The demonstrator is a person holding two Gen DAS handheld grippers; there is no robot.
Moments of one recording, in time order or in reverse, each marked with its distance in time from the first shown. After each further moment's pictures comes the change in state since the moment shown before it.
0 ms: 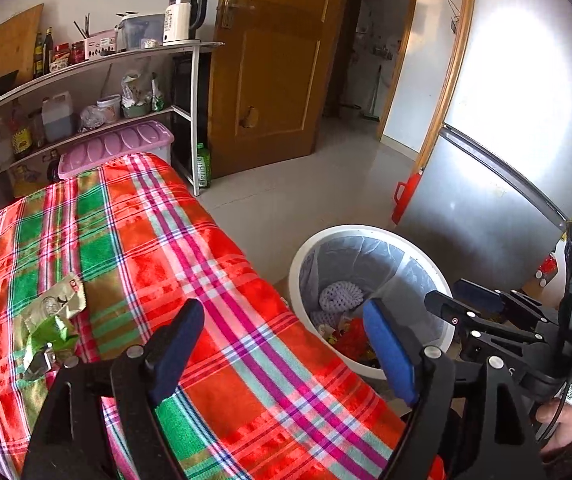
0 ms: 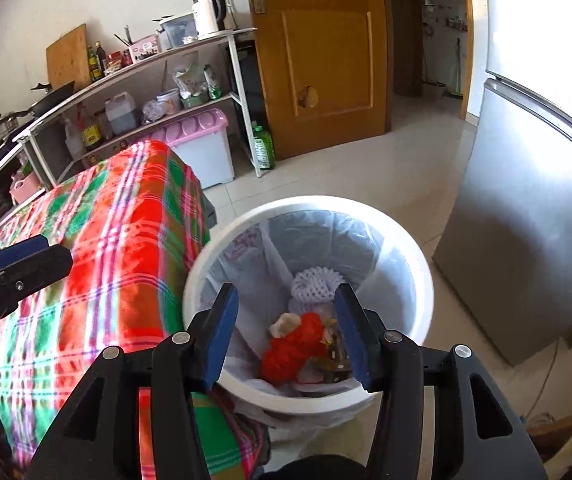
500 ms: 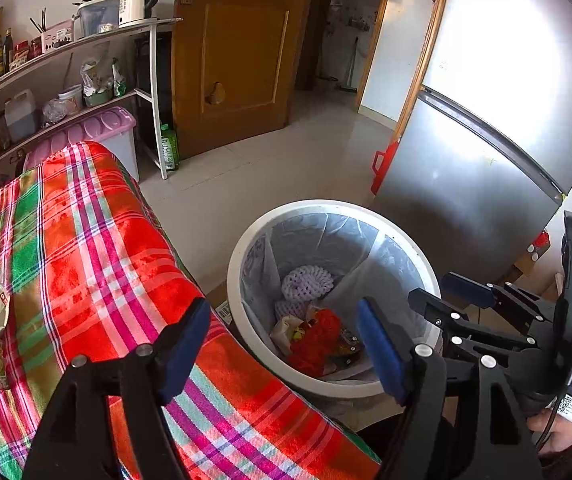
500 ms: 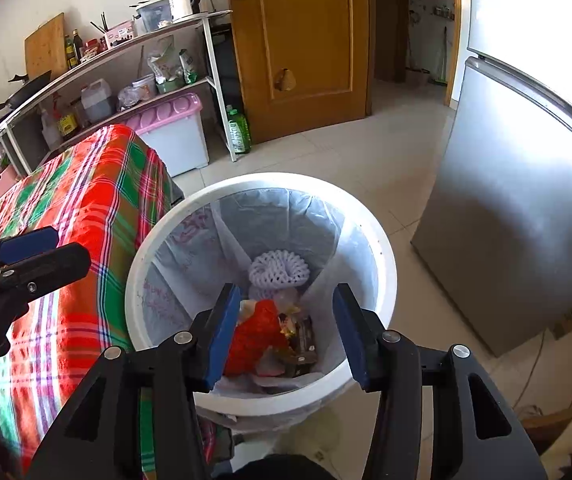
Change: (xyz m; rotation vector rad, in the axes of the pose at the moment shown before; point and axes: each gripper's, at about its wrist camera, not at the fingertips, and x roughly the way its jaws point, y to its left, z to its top) left arm 0.054 -0.054 0.006 0.068 0.095 -0.069; right arm 0.024 -0.037 -0.007 0.013 0.058 -0.077
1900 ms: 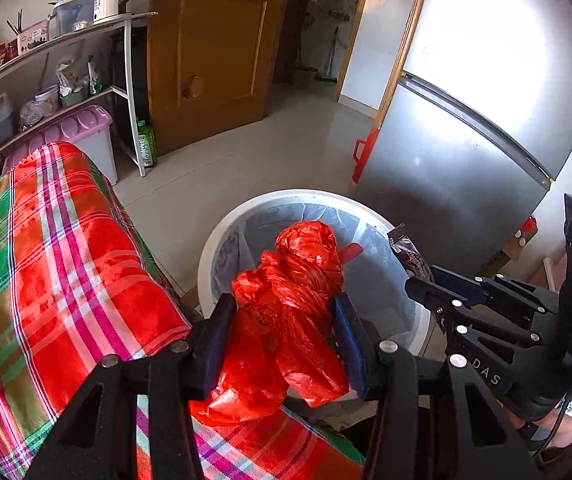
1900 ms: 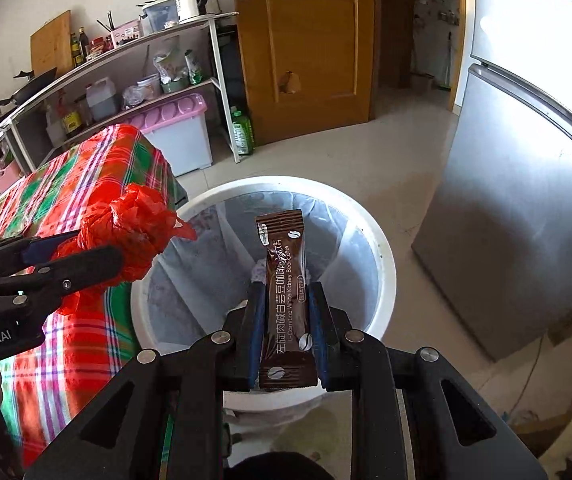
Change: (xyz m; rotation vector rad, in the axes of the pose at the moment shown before) left arm 0.021 -0.015 0.002 0.044 0.043 -0.059; right arm -0.006 0.002 0.000 -0.017 0.001 0.001
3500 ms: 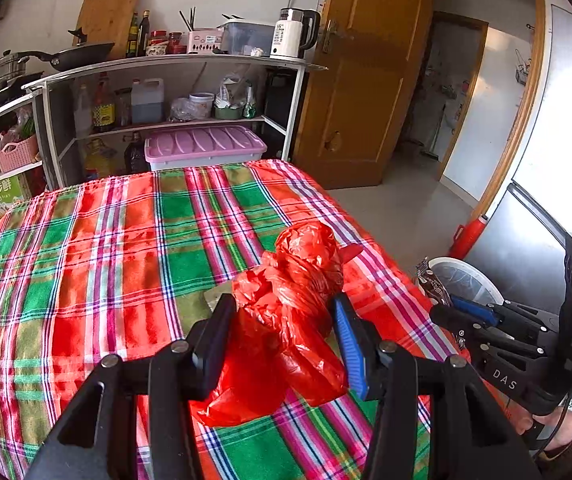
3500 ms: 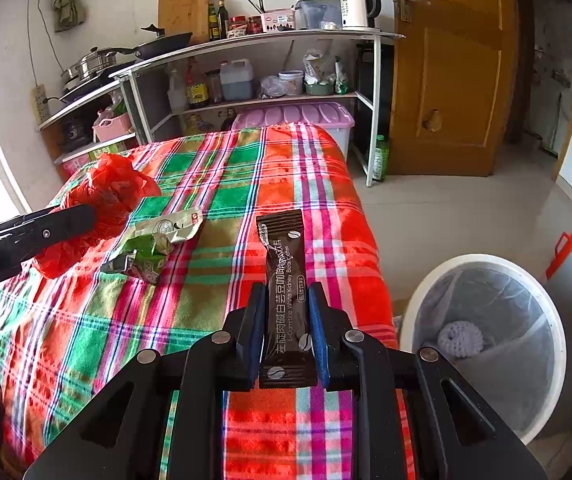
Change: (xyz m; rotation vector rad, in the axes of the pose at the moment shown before) left arm -0.161 0.194 -0.072 -0.276 -0.216 0.267; right arm -0.008 0.206 0.017 -0.281 -0.053 0.304
